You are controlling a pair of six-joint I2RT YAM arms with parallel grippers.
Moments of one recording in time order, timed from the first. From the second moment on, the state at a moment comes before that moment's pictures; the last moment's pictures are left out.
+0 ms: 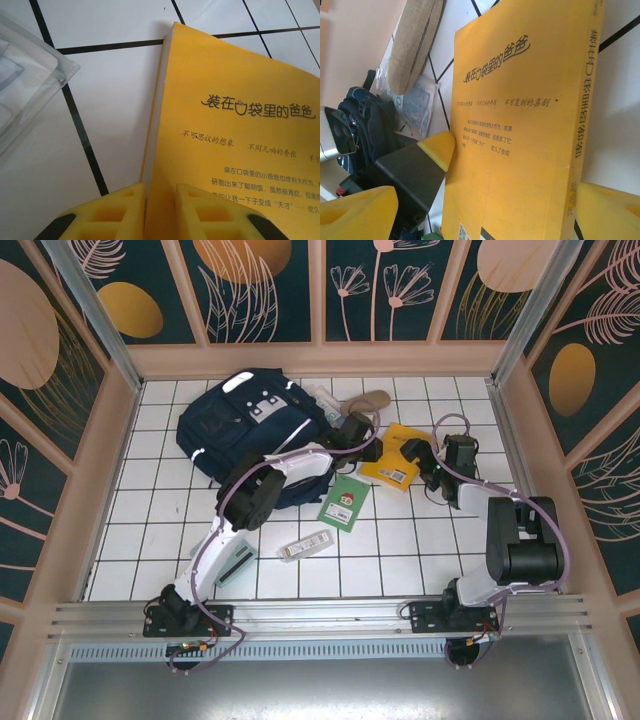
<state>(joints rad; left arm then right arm) -0.77 2.49 1.90 -0.07 0.11 -0.60 0.03 1.53 0.63 0.25 -0.39 0.85</state>
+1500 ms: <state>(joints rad) -0.76 2.48 1.86 -0.02 0.26 -0.68 0.07 1.59 0.70 0.28 -0.49 0.89</state>
